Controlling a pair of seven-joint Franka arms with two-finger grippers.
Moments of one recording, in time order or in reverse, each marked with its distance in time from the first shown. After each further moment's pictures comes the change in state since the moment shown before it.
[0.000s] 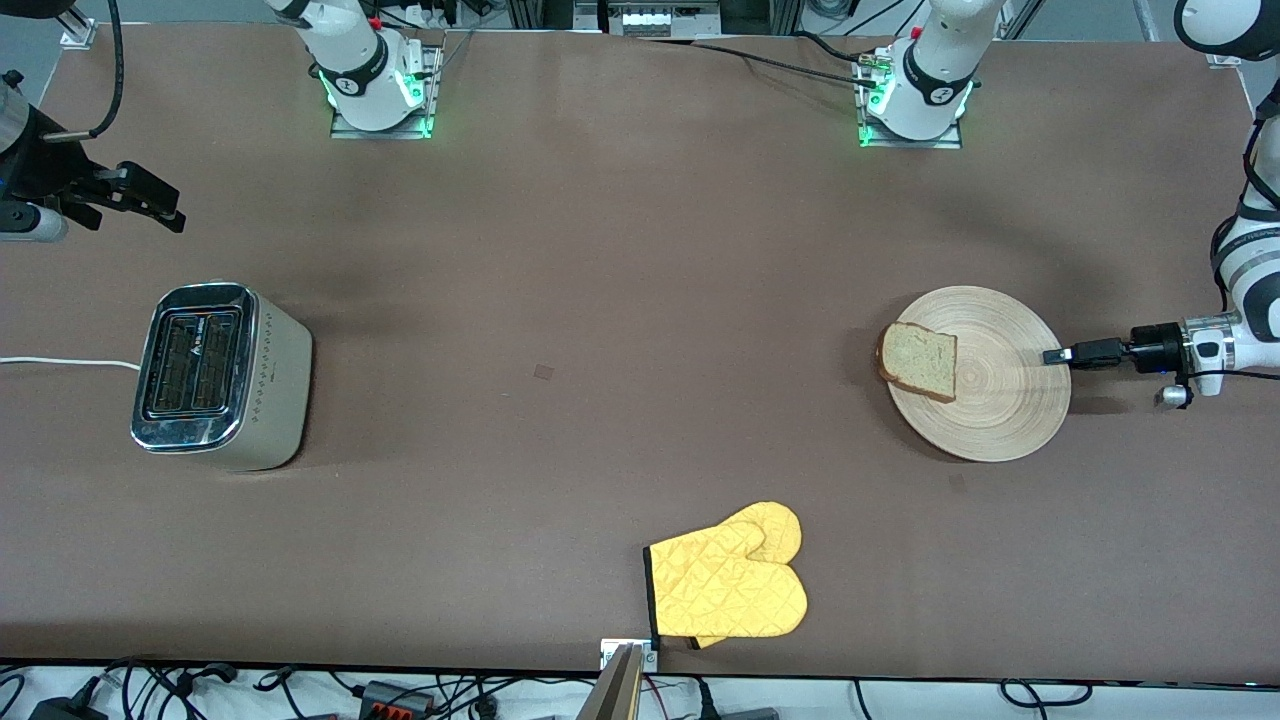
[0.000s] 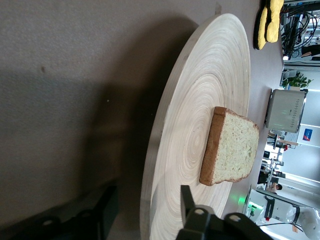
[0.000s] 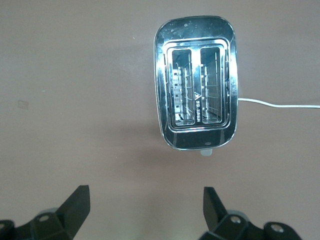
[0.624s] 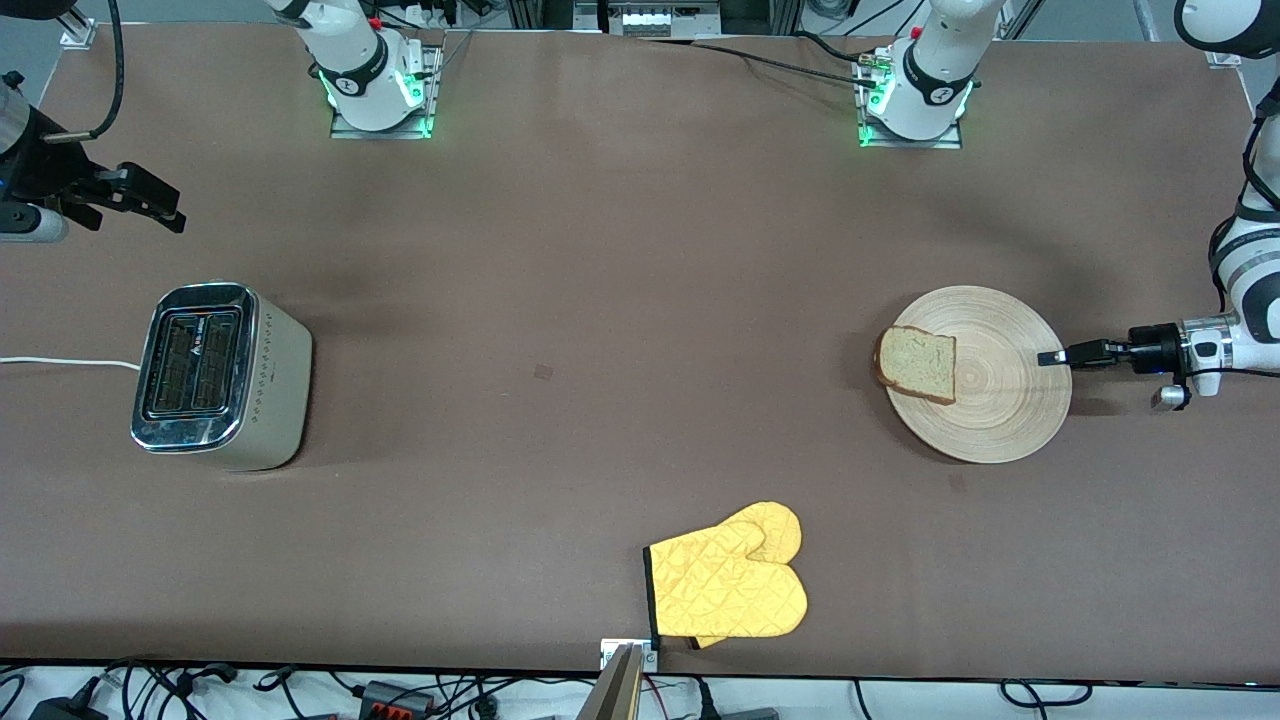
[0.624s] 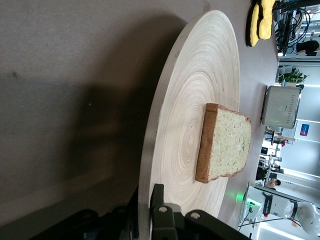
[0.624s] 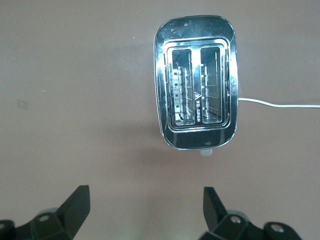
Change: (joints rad) left arm 0.001 -0.009 -0.021 -0.001 -0.004 -0.010 0.015; right arm 0.000 0.002 0.000 0.000 0.000 0.000 0.000
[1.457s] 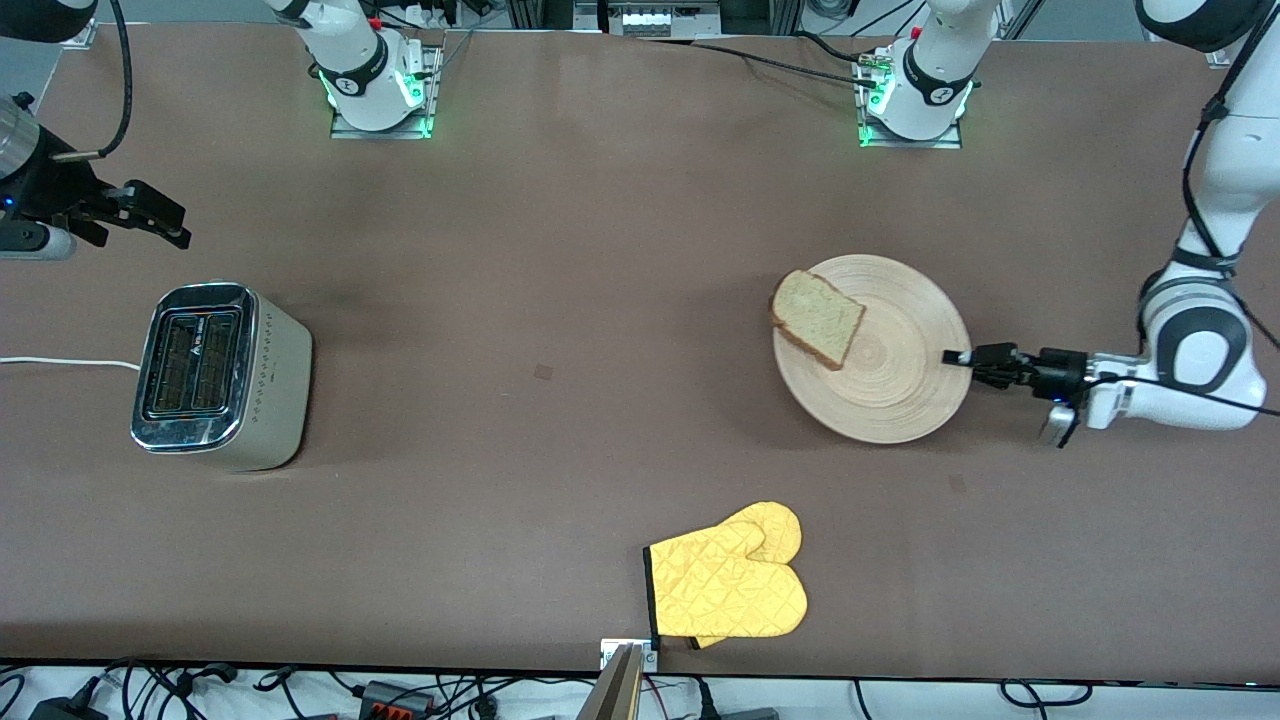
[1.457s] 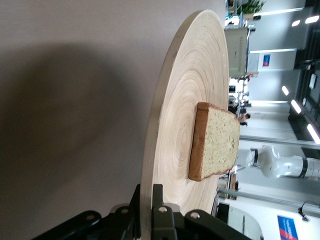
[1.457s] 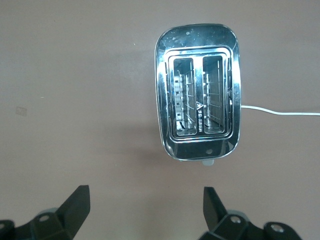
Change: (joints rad) left arm -0.173 -0.040 -0.210 -0.064 -0.100 -0.017 -0.023; right arm 0.004 0.038 0.001 0.000 0.000 0.044 0.000
